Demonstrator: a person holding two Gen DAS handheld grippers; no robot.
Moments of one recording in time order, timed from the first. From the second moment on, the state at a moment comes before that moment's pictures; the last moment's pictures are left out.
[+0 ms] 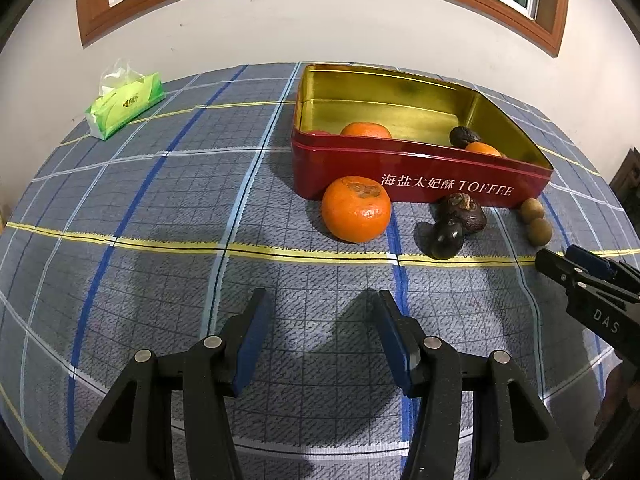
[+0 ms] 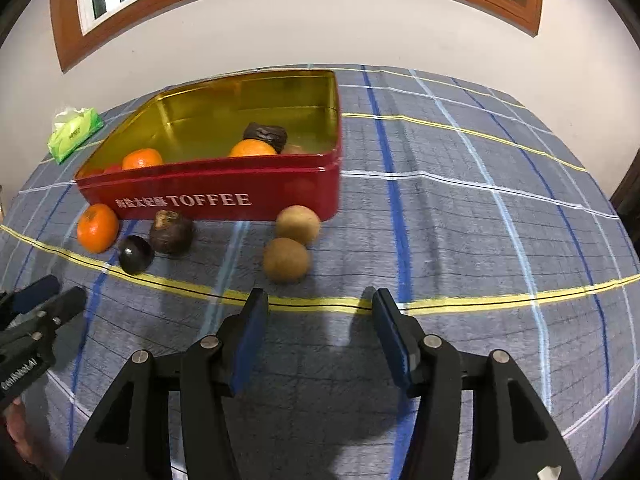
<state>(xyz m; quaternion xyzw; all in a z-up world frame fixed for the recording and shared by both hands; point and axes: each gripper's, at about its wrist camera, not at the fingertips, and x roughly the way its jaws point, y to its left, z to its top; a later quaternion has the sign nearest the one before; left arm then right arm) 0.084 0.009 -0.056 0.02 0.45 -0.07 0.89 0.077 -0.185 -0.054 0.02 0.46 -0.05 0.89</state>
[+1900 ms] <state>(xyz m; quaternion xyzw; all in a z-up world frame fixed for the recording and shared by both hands) 0.139 -0.016 -0.061 0.03 0.44 -0.07 0.89 0.103 -0.179 -0.056 -0.02 0.45 0.01 0.90</state>
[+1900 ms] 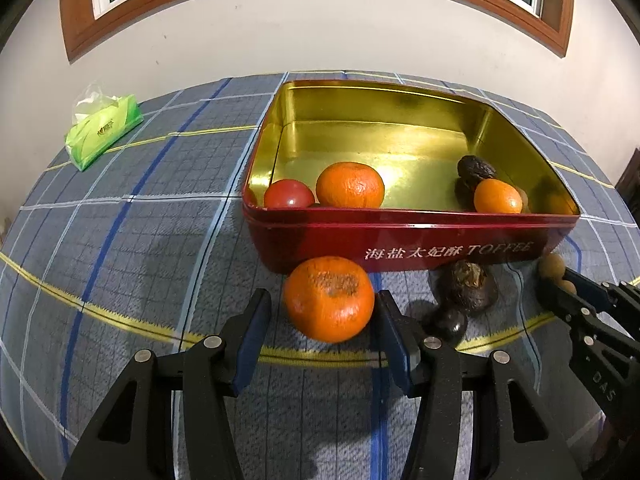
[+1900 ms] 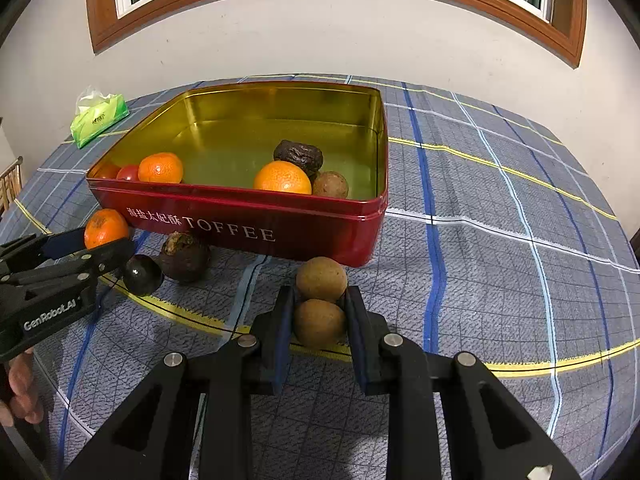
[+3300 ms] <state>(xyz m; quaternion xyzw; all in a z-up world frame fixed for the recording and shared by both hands) 0.130 -0.016 -0.060 0.02 0.43 -0.07 0.90 0.103 -0.179 -0.057 -0.01 0.45 0.01 0.90</state>
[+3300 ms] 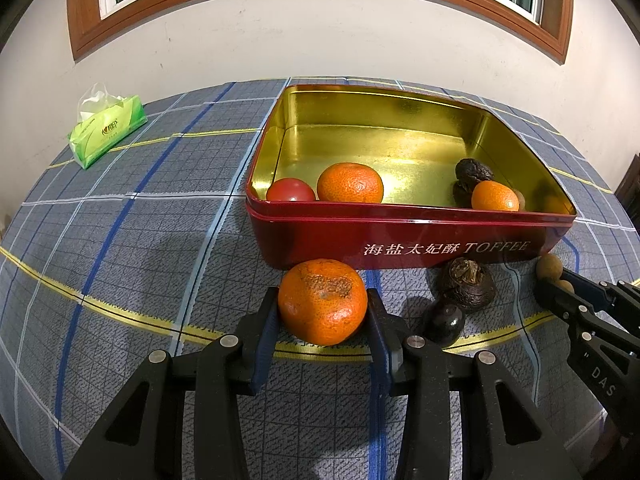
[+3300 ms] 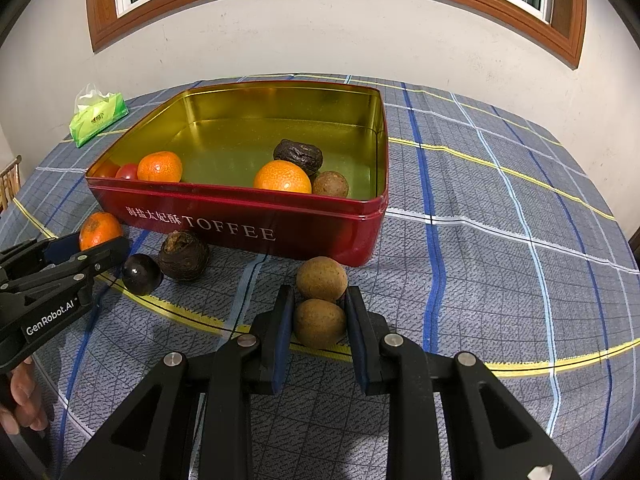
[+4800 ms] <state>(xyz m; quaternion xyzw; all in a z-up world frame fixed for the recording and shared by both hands) 0.127 0.006 -0.012 0.00 0.39 -0.09 0.92 0.098 -0.198 -0.008 0.01 0.41 0.01 0.91</state>
